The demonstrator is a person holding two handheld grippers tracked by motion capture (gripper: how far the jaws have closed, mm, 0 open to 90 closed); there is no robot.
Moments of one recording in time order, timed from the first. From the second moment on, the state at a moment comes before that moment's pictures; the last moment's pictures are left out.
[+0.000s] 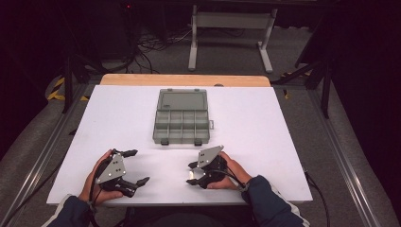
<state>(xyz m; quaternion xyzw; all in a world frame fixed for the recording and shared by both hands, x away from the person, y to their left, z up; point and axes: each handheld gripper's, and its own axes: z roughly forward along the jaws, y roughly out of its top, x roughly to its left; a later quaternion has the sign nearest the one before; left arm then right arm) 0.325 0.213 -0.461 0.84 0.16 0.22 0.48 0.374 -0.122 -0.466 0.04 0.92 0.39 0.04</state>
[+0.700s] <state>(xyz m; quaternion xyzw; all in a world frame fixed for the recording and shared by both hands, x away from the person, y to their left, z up) 0.325 0.216 -0.463 0.84 0.17 0.22 0.48 0.374 -0.120 -0.464 0.04 0.92 0.39 0.05</state>
